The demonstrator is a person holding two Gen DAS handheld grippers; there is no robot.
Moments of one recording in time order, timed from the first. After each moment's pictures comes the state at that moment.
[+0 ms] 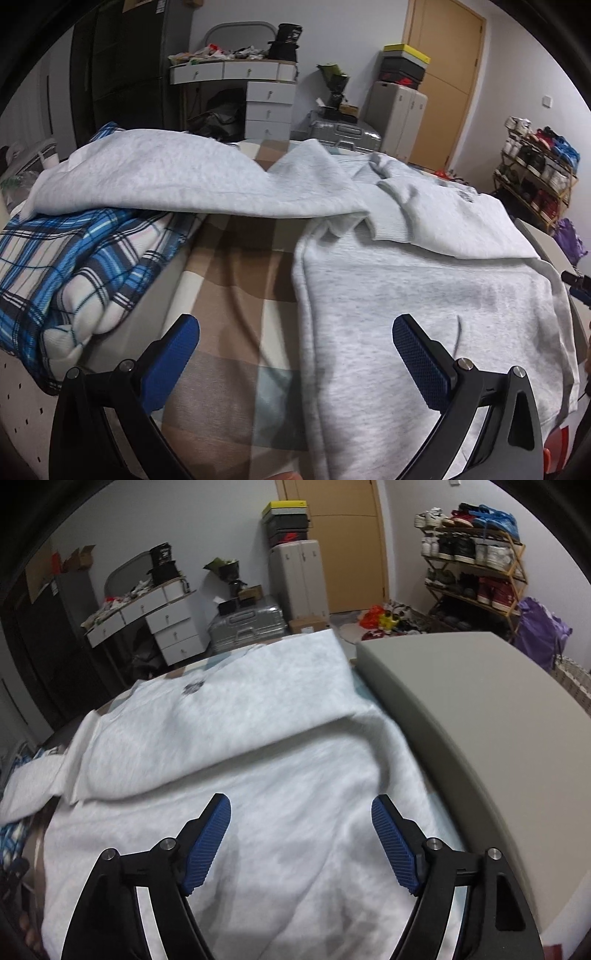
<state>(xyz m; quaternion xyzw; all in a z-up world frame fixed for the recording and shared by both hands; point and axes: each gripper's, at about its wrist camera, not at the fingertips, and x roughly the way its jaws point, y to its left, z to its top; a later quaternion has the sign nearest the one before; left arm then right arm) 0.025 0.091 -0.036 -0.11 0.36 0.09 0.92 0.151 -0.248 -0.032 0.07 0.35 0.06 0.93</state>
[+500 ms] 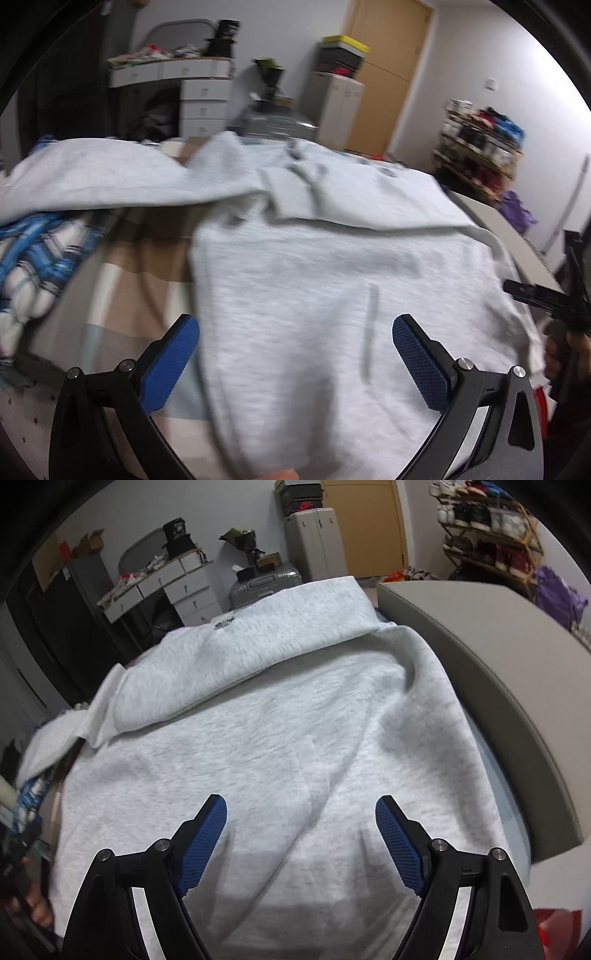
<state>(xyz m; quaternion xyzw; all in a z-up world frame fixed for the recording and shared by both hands) 0.018 0.044 -0.030 -0.11 0.37 -0.04 0.92 0.110 -0.245 -0.068 0.11 0.40 0.10 0.90</state>
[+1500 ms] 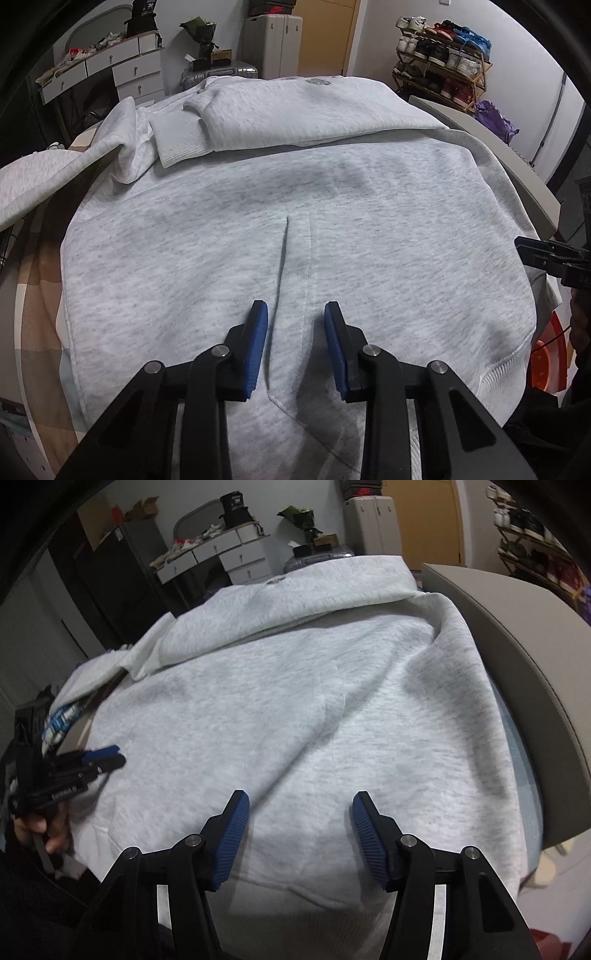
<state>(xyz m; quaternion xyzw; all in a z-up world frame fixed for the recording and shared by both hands) 0.044 -0.023 -0.067 -0.01 0.46 -0.10 0.88 0.073 -0.248 -0.096 0.03 0.43 0.19 0.88</state>
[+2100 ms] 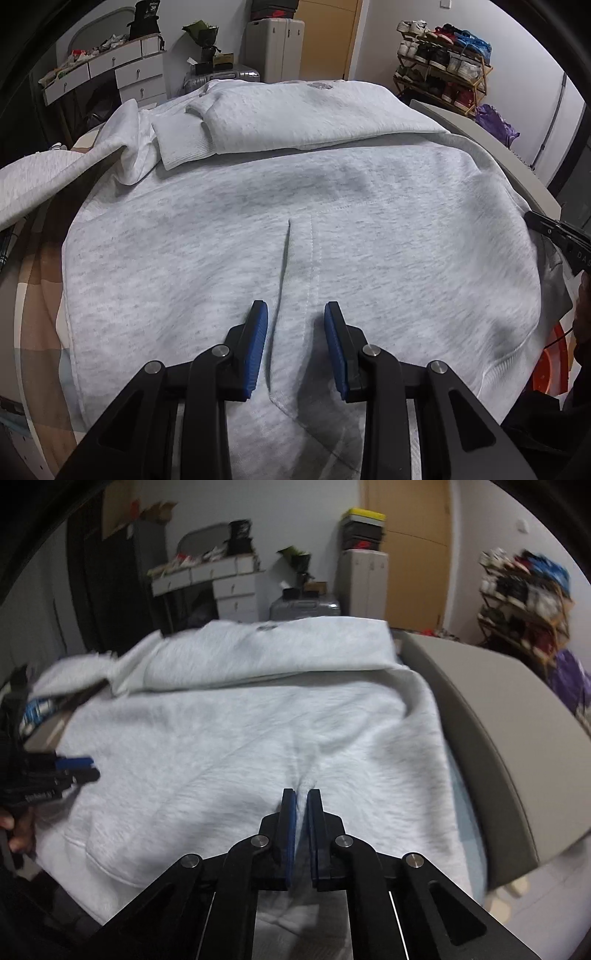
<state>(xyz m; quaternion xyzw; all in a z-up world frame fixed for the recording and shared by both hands) 0.047 -0.023 -0.068 -0.01 0.45 -0.10 0.89 0.058 -0.261 -0.068 0.00 0.33 0.13 0.94</state>
